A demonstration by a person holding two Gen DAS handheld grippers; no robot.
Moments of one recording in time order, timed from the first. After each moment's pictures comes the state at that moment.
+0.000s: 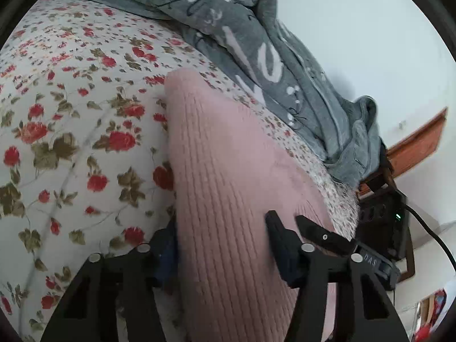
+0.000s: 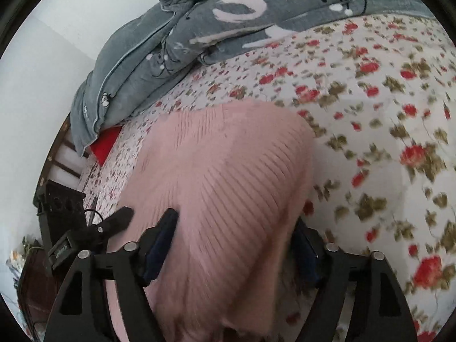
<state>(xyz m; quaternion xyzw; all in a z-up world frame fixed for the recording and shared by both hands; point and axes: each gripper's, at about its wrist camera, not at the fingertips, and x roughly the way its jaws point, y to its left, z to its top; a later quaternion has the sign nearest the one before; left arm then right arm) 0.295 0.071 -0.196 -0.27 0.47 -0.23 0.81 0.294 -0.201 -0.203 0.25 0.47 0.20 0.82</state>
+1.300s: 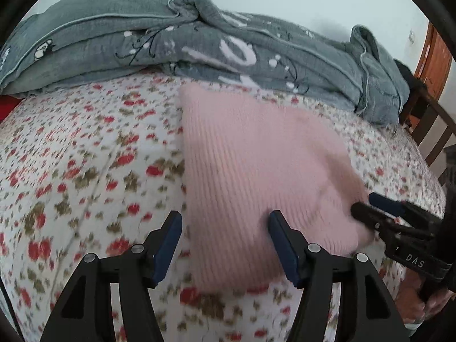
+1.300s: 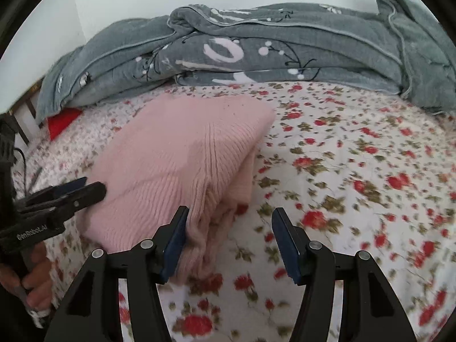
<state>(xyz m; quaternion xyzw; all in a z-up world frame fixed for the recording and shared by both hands) 0.217 0.008 -0.155 -0.02 0.43 -0.15 0.89 0.191 -0.220 -0.172 0.05 0.41 0.05 0.91</state>
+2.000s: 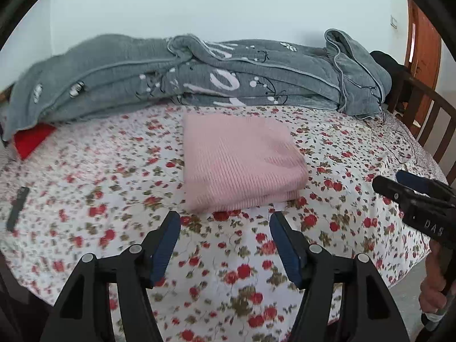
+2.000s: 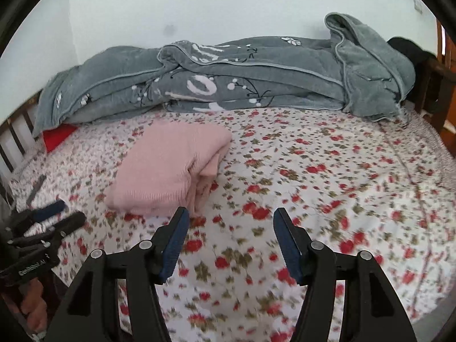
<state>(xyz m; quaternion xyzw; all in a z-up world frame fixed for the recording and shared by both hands) 0.082 -0.013 -0.073 0.05 0.38 -0.11 0.92 0.068 -0.241 -0.086 0.04 0.37 -0.02 0.93</state>
